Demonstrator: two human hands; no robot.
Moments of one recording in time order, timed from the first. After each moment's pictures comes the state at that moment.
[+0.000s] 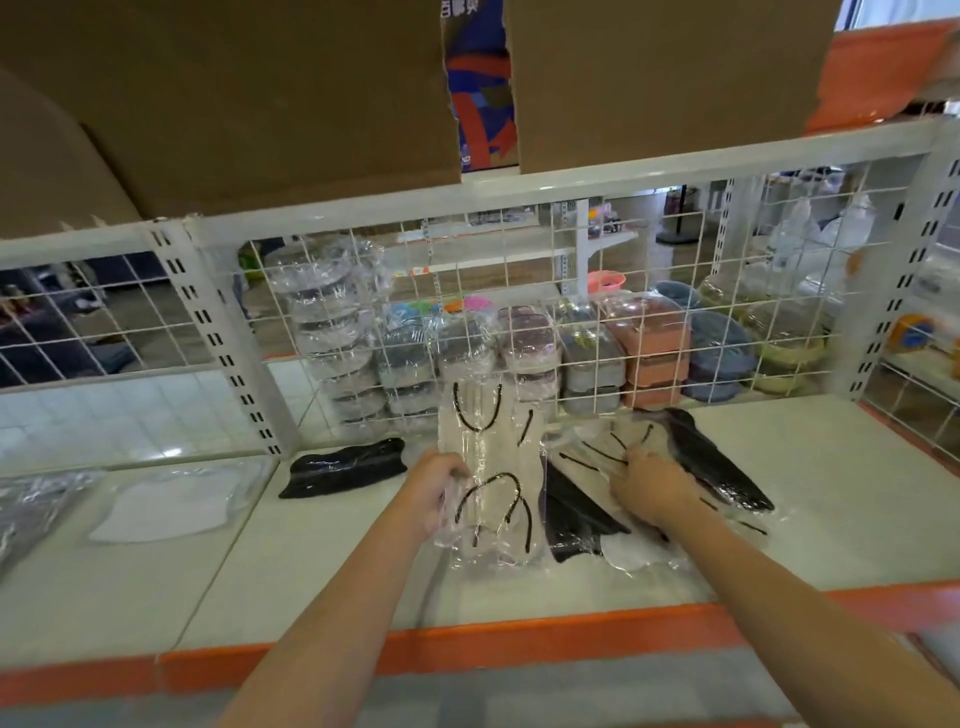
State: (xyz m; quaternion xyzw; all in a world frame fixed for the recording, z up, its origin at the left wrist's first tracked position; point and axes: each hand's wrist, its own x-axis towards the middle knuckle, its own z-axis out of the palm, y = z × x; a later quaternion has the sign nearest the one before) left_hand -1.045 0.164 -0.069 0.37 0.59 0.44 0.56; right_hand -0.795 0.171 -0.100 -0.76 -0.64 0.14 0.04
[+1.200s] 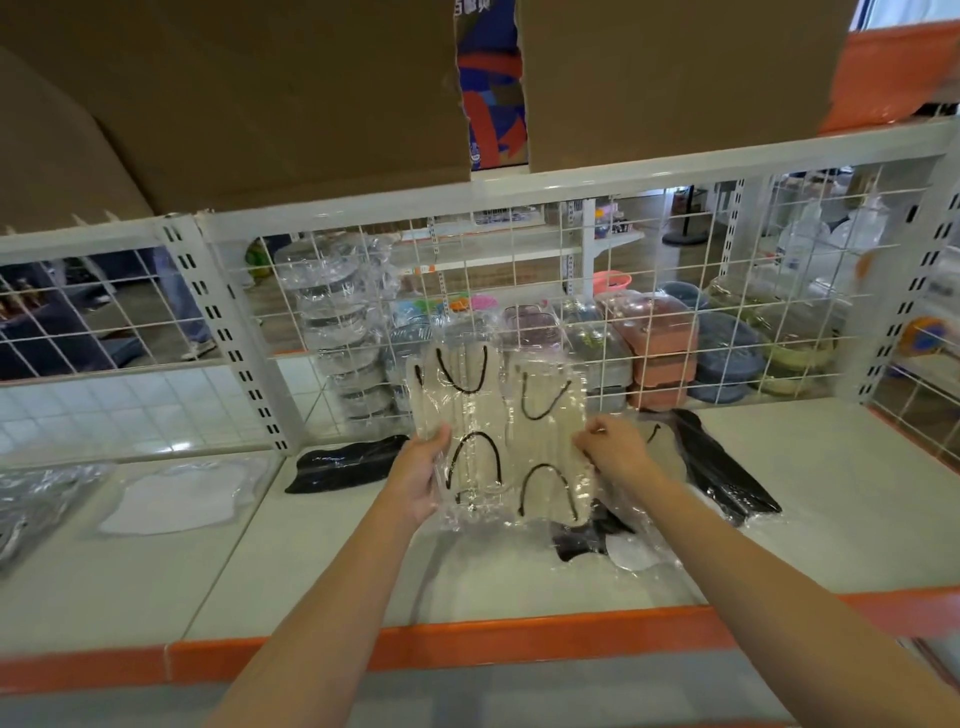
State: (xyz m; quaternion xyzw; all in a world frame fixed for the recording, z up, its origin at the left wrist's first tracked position) left_hand -1.062 0.162 -0.057 0.31 0.49 0.53 0.62; right_hand -0.838 0.184 -0.070 -0.65 -0.58 0.33 0.36
